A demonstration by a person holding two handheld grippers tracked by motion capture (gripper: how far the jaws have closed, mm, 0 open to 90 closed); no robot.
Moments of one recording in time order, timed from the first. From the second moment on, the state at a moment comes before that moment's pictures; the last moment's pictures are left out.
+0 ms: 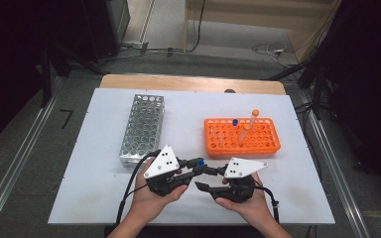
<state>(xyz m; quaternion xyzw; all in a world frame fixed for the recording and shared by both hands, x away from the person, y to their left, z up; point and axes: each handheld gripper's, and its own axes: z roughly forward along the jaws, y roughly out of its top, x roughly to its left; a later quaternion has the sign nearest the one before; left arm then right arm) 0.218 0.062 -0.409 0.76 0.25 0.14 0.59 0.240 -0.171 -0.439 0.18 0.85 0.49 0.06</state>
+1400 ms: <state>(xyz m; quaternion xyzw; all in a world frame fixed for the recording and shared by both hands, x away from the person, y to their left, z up) 0.284 0.147 -0.384 0.69 0.35 0.21 0.60 0.270 -0.316 -0.445 0.32 0.79 0.51 0.14</state>
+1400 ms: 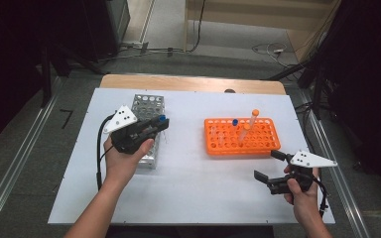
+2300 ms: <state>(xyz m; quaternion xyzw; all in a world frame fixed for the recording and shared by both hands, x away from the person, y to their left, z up) 0.353 0.186 -0.375 0.65 0.41 0.26 0.59 0.276 -0.322 -0.453 0.34 0.78 0.51 0.14</state>
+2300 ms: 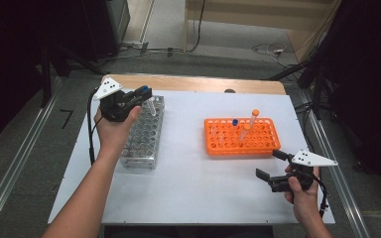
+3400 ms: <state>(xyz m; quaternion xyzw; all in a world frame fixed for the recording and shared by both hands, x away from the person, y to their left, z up) 0.442 0.175 -0.407 0.62 0.48 0.29 0.55 0.278 -0.332 -0.455 0.35 0.76 0.52 0.14</state>
